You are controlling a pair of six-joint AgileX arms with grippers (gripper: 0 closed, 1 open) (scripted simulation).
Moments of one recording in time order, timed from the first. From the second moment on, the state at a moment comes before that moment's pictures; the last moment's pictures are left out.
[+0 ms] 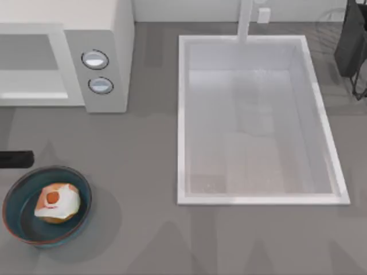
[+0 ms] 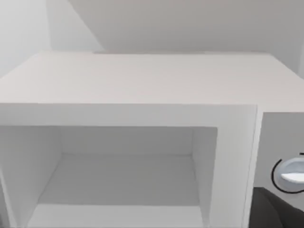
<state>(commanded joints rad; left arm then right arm) -0.21 0.49 0.20 0.29 -0.21 0.01 0.00 0.00 0.00 0.00 0.00 0.00</state>
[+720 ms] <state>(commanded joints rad) 0.22 0.94 0.63 -0.08 0.10 0.35 0.00 0.00 0.00 0.00 0.00 0.00</state>
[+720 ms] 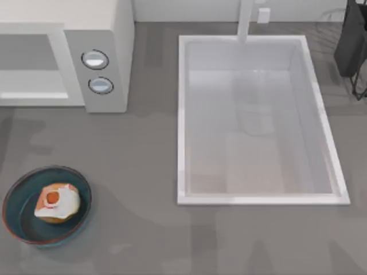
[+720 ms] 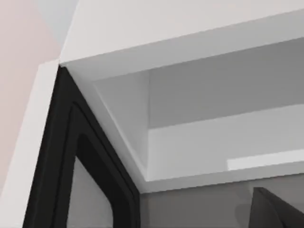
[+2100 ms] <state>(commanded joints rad) 1.04 1.75 1.26 -0.63 0.67 0.91 0.00 0.00 0.00 0.00 0.00 0.00</state>
